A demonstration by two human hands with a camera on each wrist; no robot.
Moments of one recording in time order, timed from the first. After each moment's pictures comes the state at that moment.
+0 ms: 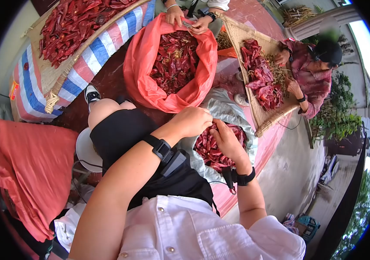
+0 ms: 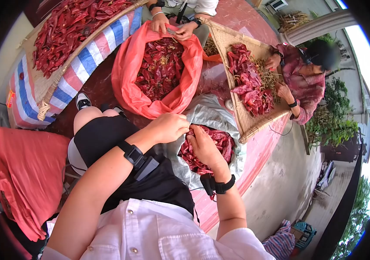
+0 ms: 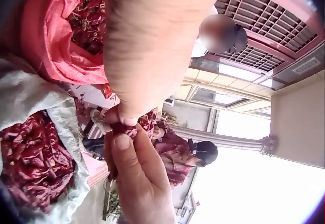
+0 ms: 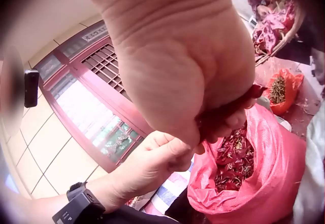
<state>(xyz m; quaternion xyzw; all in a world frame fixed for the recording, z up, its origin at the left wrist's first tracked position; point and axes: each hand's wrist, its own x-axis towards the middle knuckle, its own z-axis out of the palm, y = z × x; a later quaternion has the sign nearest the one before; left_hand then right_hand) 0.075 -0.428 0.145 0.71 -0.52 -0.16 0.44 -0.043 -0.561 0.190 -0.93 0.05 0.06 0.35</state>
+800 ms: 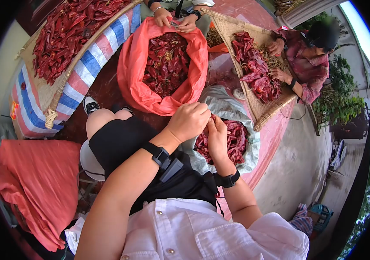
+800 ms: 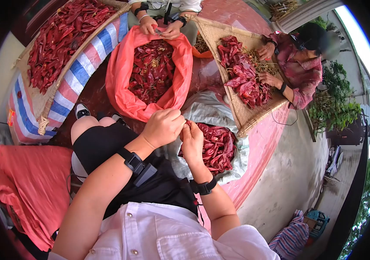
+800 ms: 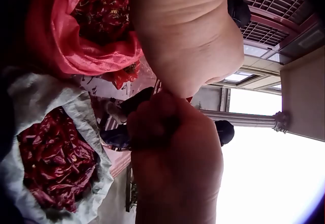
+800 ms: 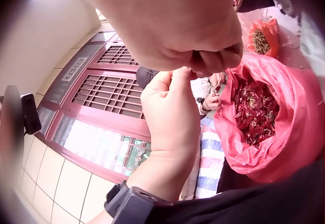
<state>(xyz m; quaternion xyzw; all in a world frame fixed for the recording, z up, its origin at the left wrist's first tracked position) 0.068 -0.437 0.168 0.73 -0.52 0.11 0.42 -0.032 -0.524 0.164 -0.71 0.31 -0.15 0.62</state>
